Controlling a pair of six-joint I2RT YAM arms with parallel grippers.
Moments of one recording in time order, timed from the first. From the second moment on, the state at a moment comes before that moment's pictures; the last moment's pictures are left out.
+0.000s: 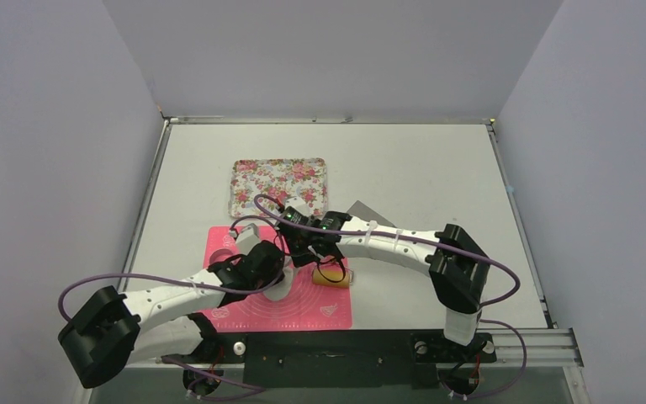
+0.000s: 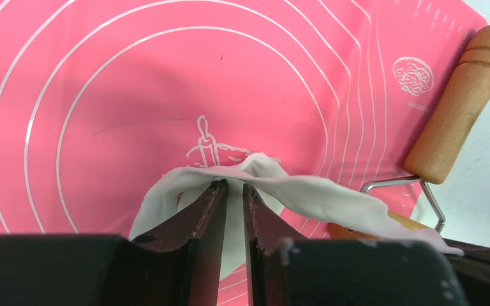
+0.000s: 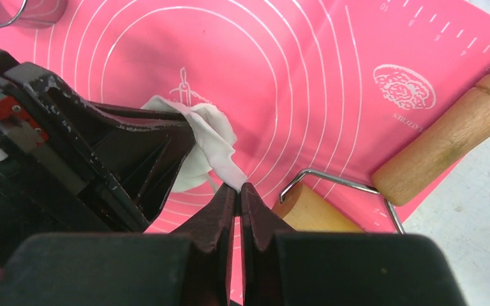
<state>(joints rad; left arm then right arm) -0.85 1.12 0.41 -0.25 -0.37 -1.20 1.10 1.83 1.41 -0.64 0.16 0.59</state>
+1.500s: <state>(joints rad) -0.86 0.44 0.58 -1.07 -0.55 -1.40 1.31 1.86 1.42 -0.69 -0.08 0.35</state>
